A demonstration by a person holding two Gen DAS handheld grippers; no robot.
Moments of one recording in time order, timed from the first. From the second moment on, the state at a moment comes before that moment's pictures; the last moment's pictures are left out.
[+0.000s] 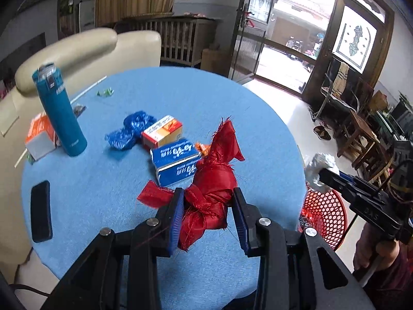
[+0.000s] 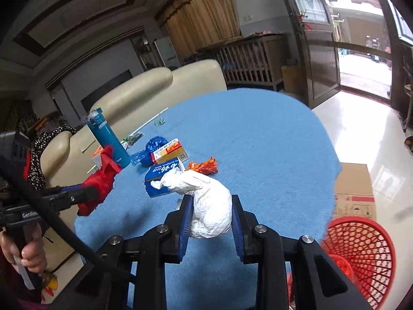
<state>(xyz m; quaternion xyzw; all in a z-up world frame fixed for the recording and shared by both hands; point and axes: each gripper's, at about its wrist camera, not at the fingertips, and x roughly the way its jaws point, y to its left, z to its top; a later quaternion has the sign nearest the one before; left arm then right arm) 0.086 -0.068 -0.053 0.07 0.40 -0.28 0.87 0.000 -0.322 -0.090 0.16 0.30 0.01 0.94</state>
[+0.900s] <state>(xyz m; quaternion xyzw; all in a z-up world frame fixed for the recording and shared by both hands) 0.015 -0.137 0.000 0.18 0.29 -0.30 0.89 -0.089 -0.350 -0.047 0.16 0.23 -0.04 0.96</state>
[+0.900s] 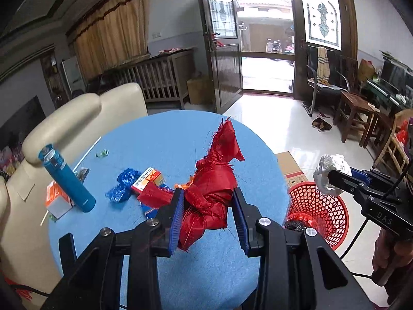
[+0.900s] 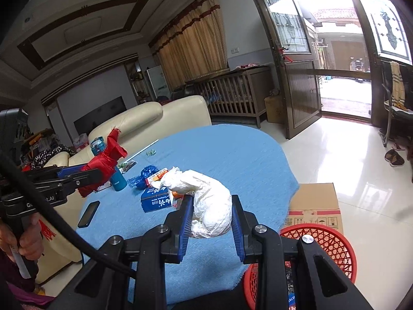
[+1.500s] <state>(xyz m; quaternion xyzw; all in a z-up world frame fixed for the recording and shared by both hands) -0.009 -0.176 0.001 0.22 0.28 -0.32 0.88 -0.120 -0.376 -0.045 0.18 0.21 -0.07 0.96</state>
